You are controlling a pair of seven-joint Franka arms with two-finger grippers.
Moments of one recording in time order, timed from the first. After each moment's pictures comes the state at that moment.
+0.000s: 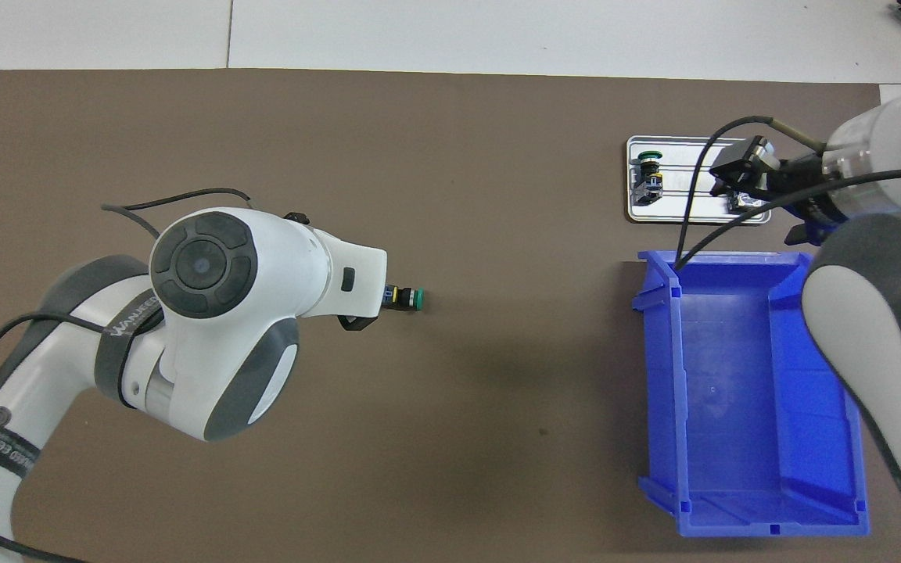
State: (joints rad) left arm -0.41 0.08 -0.13 -1.94 0.00 2.20 0.52; right arm 0.25 0.07 -0.15 -1.58 -0.01 1.74 0.67
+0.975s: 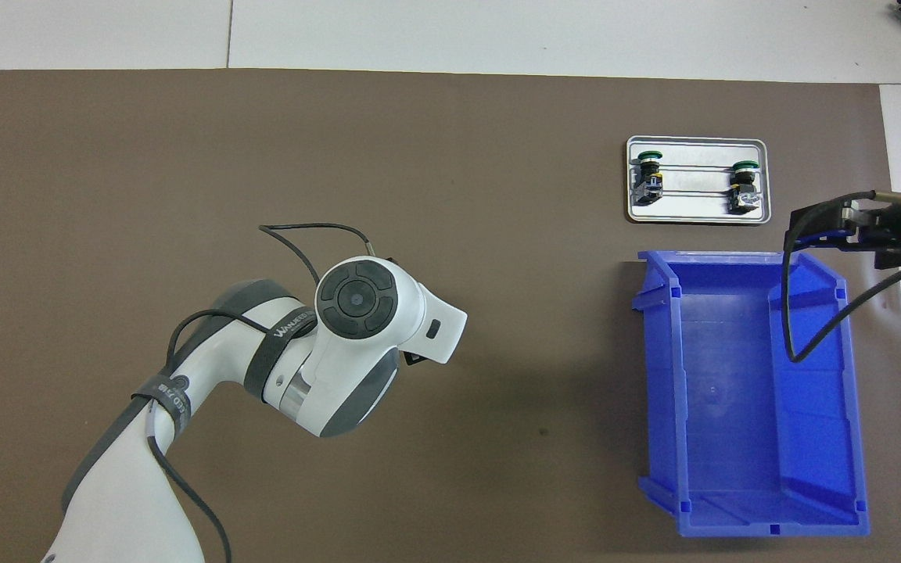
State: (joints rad) left arm -0.54 0.28 -0.13 -1.97 0.00 2.35 0.63; right arm 0.17 -0.03 -0.14 -1.60 -0.01 1.61 0.21
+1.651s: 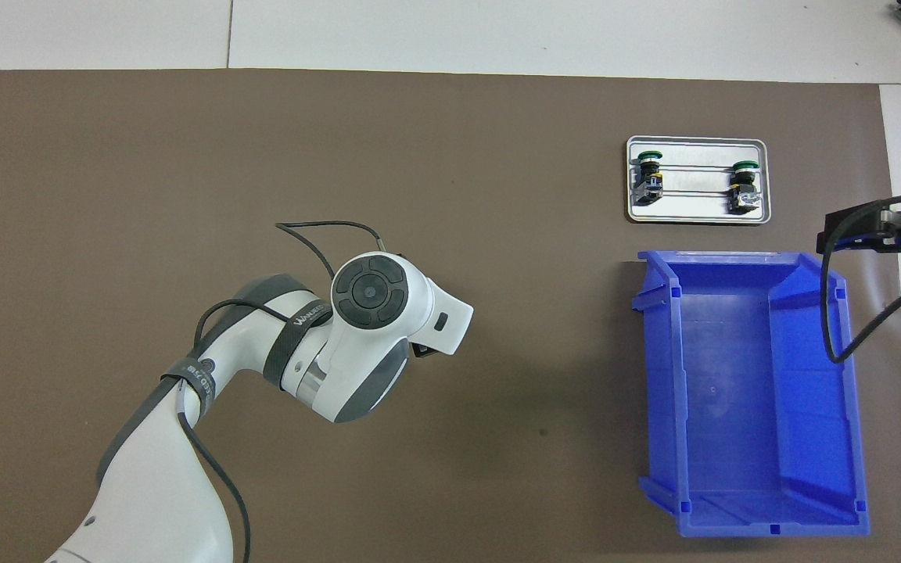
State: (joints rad) left arm -0.55 0.34 -0.12 -1.94 0.00 2.39 0.64; right arm 0.11 -0.03 -0.14 -1.61 -0.01 1.61 0.16
